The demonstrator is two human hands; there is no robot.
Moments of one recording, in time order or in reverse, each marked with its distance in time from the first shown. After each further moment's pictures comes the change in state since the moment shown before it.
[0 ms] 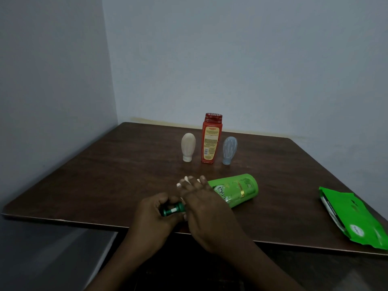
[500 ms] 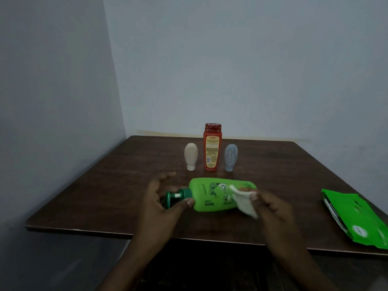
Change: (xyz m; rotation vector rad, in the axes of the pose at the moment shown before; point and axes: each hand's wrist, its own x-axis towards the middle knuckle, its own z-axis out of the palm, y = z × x) left_hand 0.002 0.052 0.009 -0.131 0.160 0.030; right_hand -0.063 0.037 -0.075 0.854 0.485 0.613
